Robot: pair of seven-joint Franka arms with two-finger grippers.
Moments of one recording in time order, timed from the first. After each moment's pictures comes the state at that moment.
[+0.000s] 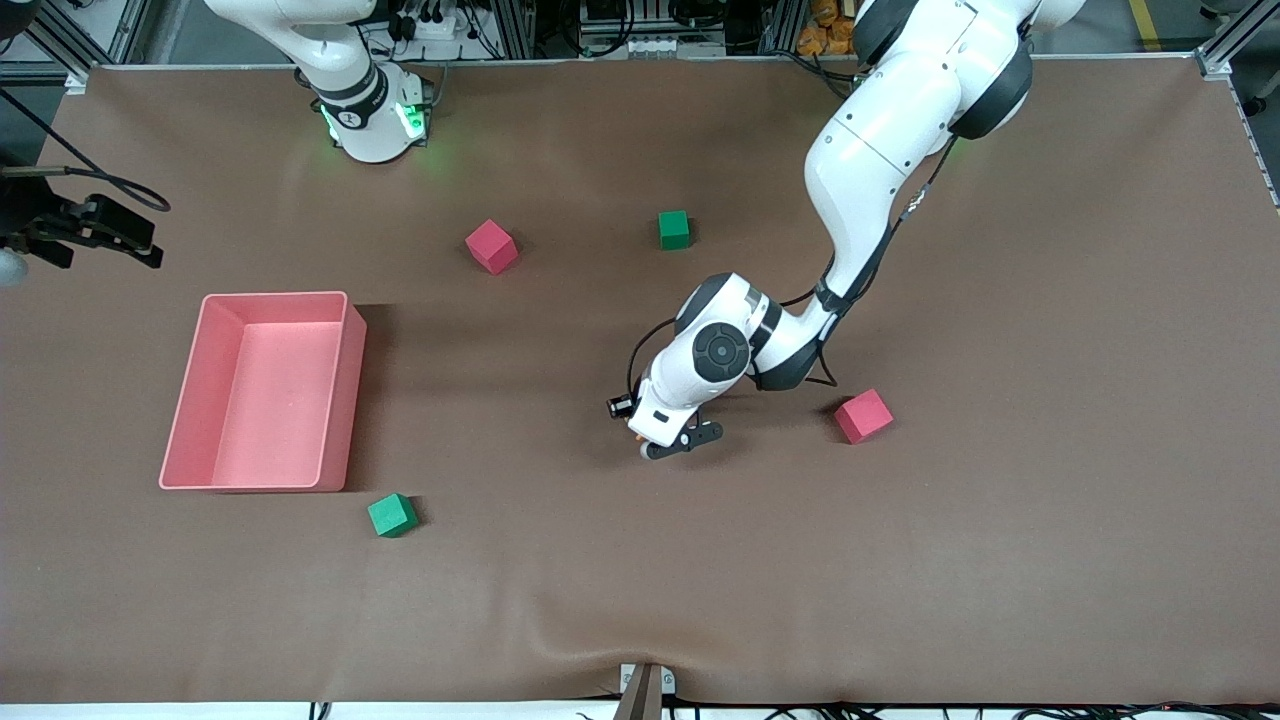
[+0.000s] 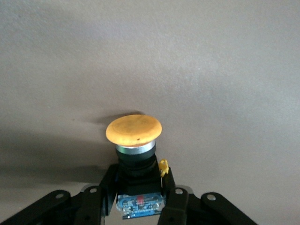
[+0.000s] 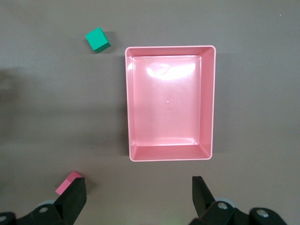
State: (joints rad) left arm -0.51 1.00 -0.28 -1.27 -0.11 2.40 -0.92; right arm 0.00 -0.02 0.00 -1.56 -0.01 1.50 -0.02
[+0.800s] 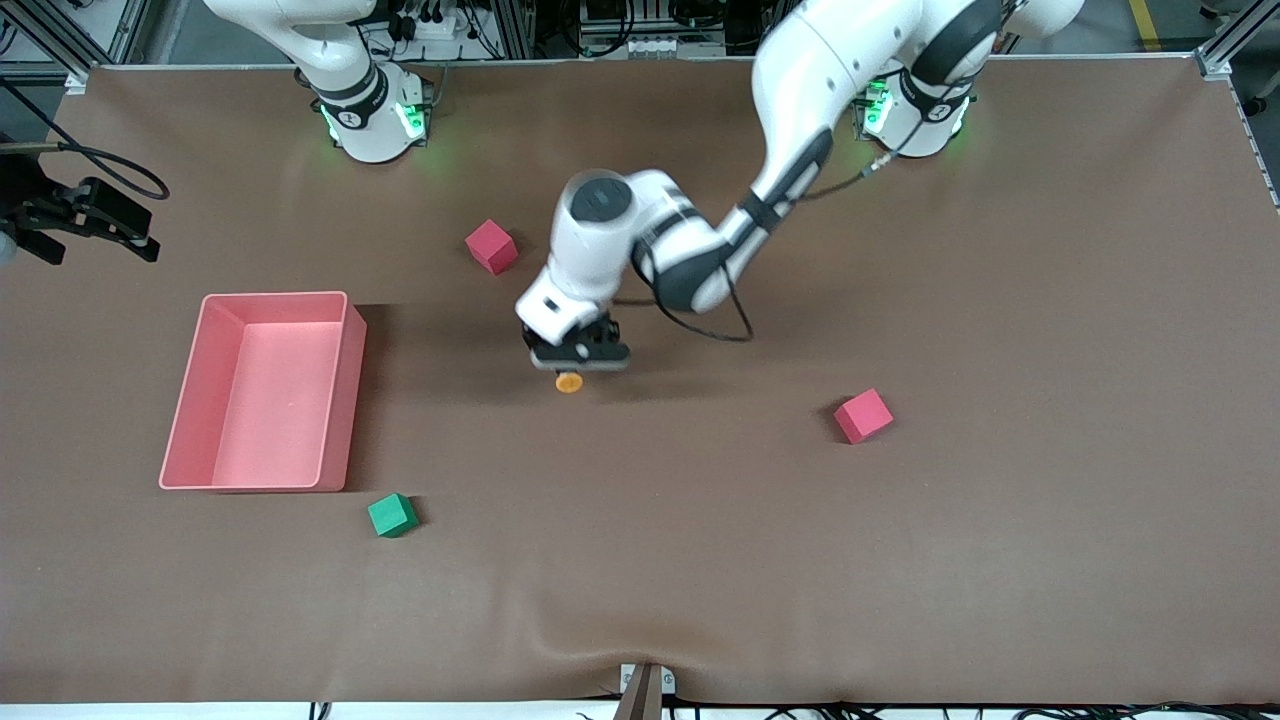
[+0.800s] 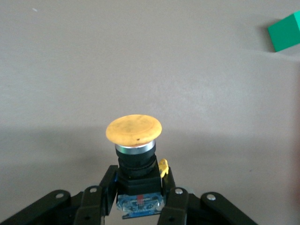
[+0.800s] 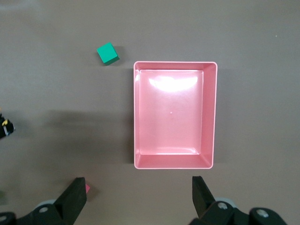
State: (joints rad) left arm -0.76 0.85 -0.25 -1.23 0.32 2.32 -1.17; right arm 0.01 -0.02 0.00 -1.51 -0.01 1.51 -0.02
